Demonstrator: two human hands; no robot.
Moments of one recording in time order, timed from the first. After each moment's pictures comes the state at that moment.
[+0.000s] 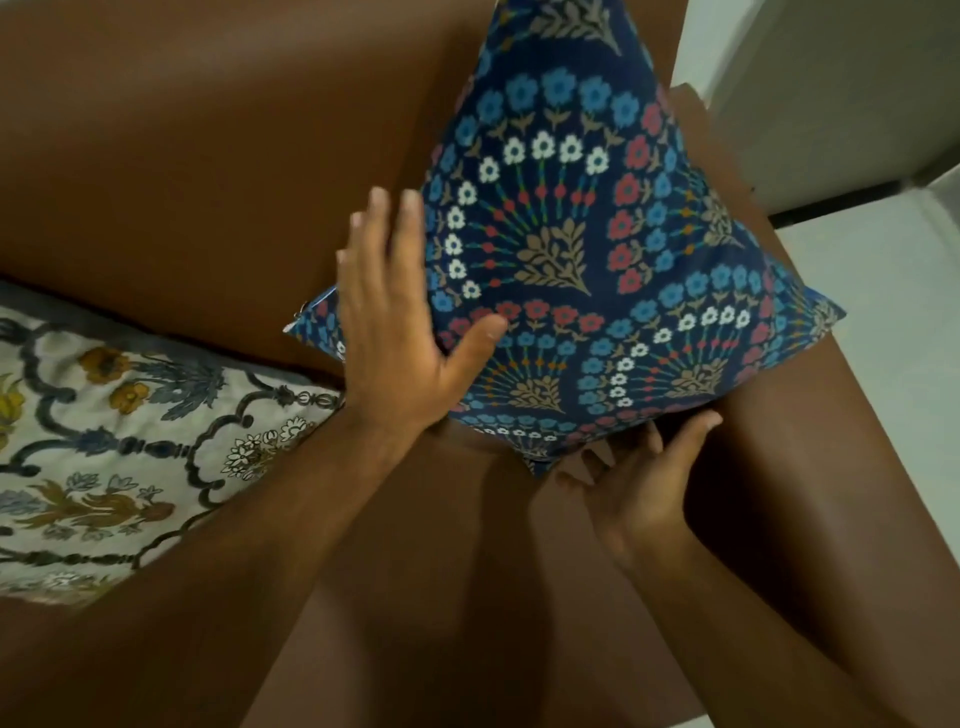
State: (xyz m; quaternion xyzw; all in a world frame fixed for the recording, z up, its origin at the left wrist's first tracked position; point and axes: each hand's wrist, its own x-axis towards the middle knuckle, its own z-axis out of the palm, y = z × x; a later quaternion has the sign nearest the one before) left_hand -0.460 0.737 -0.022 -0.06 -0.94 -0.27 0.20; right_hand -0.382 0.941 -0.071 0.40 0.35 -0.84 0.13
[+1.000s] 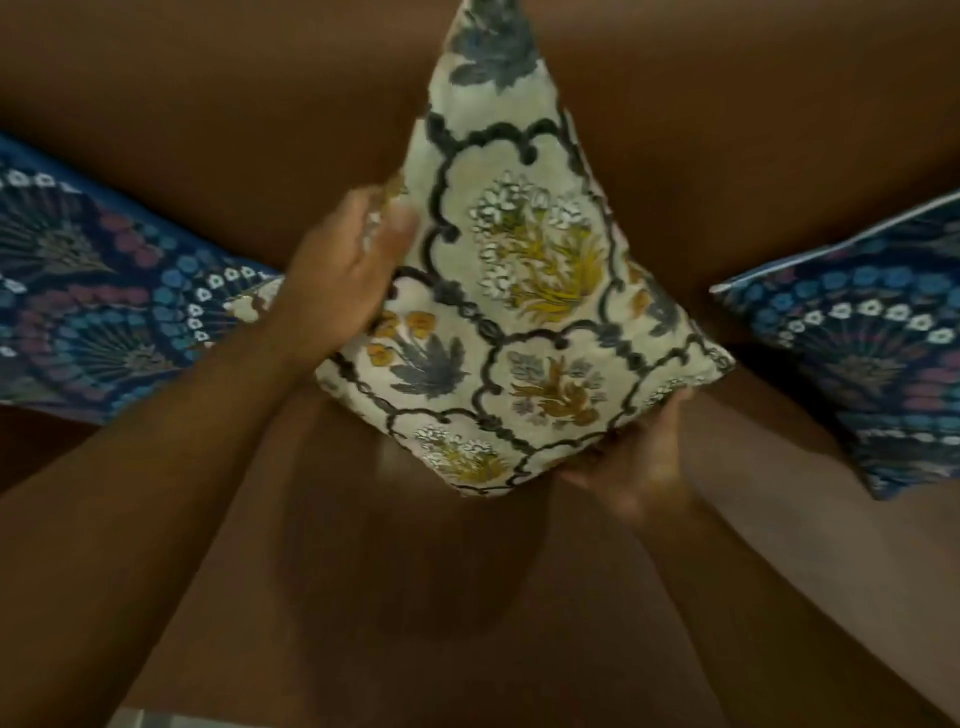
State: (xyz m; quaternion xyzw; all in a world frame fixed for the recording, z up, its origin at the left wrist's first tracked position) left_hand -0.336 0.303 0.033 0.14 -0.93 -0.34 0.05; right_hand -0.317 0.594 -0.084 0.34 0.40 -0.76 0.38
